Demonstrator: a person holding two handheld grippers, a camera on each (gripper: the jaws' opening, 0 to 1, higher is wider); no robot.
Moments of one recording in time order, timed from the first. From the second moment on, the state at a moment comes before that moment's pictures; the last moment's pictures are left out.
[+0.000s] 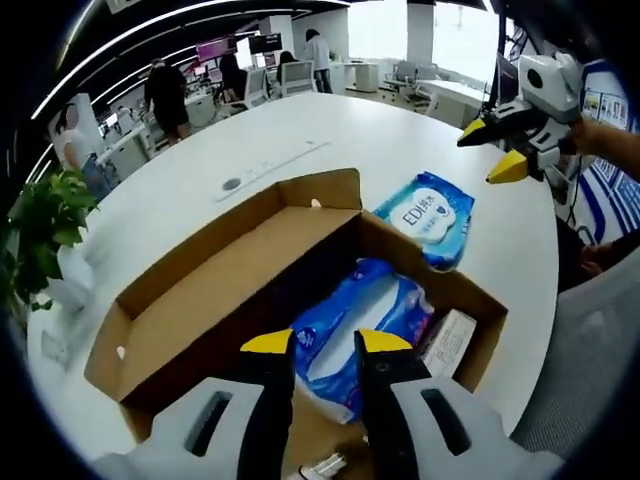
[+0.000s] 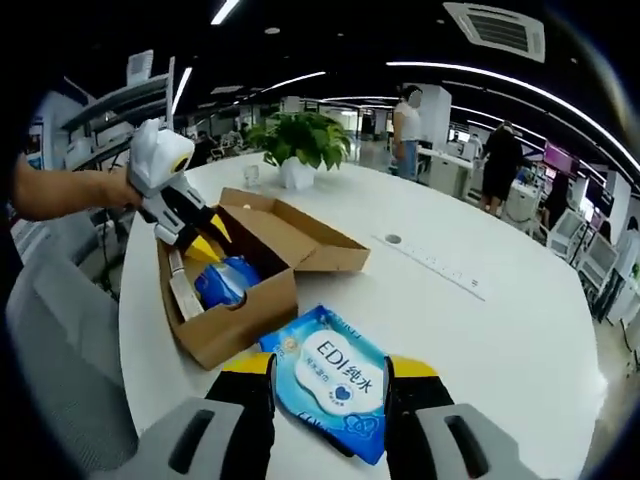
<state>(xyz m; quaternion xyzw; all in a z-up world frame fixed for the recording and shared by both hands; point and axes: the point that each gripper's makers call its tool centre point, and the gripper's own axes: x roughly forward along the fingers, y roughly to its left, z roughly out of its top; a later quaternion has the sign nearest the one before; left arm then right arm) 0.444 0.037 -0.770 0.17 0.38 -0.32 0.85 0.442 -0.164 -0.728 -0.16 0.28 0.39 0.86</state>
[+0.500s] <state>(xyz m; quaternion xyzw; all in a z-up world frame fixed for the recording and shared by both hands) 0.453 0.034 -0.788 0.21 0.37 -0.35 0.84 0.443 -0.102 -0.720 -0.19 0.25 0.45 0.83</state>
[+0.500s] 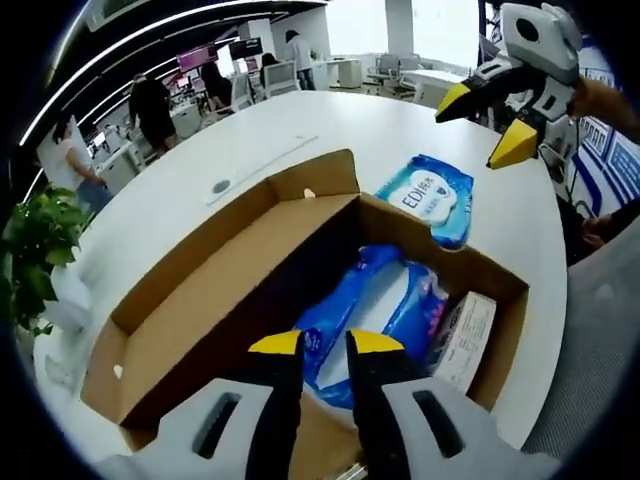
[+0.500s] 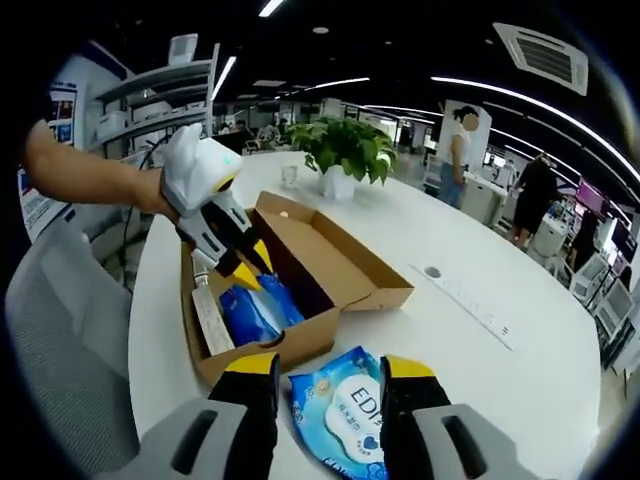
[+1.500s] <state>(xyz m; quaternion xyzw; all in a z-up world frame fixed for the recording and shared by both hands) 0.461 0.049 -0.794 0.21 0.35 -0.35 0.84 0.453 0.003 -0.768 -0.24 0.27 0.51 0.78</state>
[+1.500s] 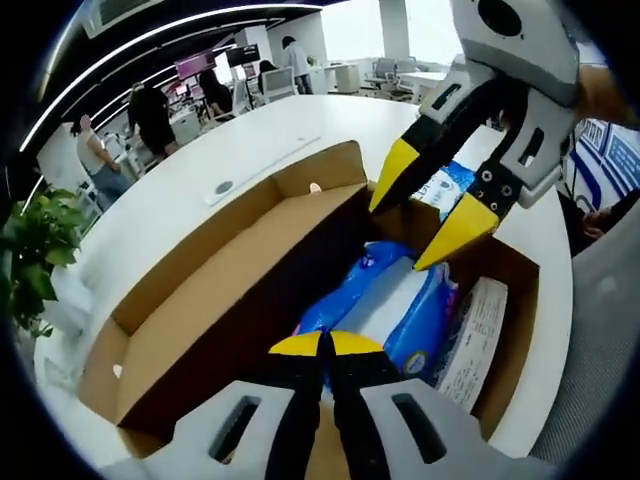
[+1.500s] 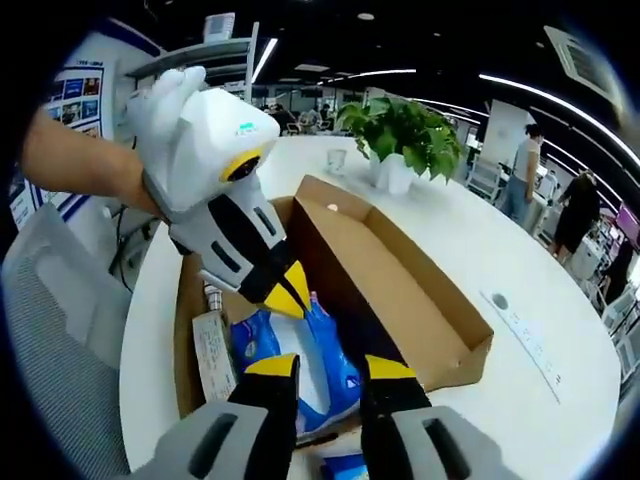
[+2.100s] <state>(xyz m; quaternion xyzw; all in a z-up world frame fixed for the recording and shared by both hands) 0.458 0.048 -0.778 0.19 0.34 -0.35 0.85 0.458 0.007 -0.788 -0.28 0.29 0.50 0.77</state>
